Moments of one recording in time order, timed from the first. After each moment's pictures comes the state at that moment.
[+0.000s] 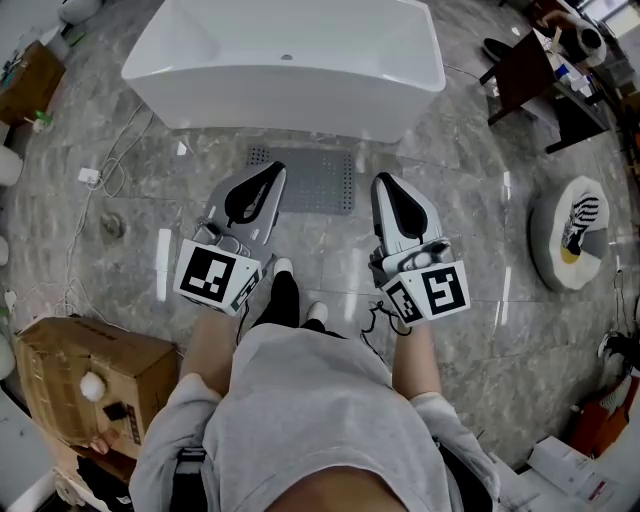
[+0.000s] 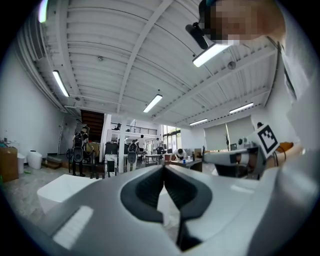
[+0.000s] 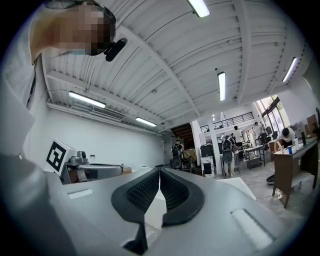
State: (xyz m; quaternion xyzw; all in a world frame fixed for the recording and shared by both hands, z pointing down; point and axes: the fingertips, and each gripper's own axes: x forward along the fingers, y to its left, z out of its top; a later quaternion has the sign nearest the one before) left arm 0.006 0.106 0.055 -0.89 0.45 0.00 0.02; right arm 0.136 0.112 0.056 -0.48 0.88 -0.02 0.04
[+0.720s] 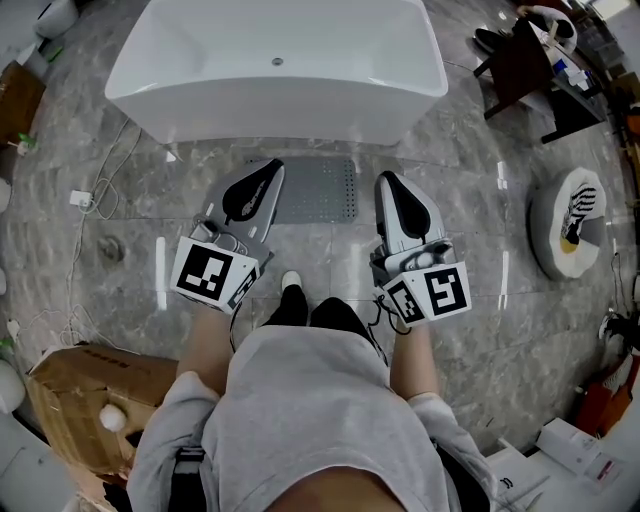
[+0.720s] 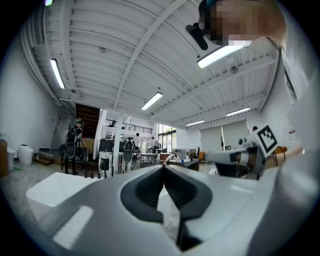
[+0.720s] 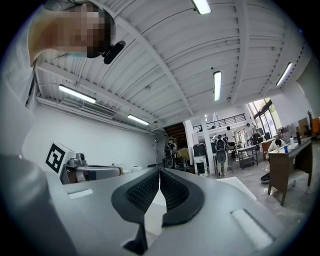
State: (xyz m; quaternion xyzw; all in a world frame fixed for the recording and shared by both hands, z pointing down) left arm -0.052 -0.005 0.068 -0.91 0.42 0.00 0.01; right arm 0.084 0.013 0.064 -0.52 0.86 -0.03 0.04
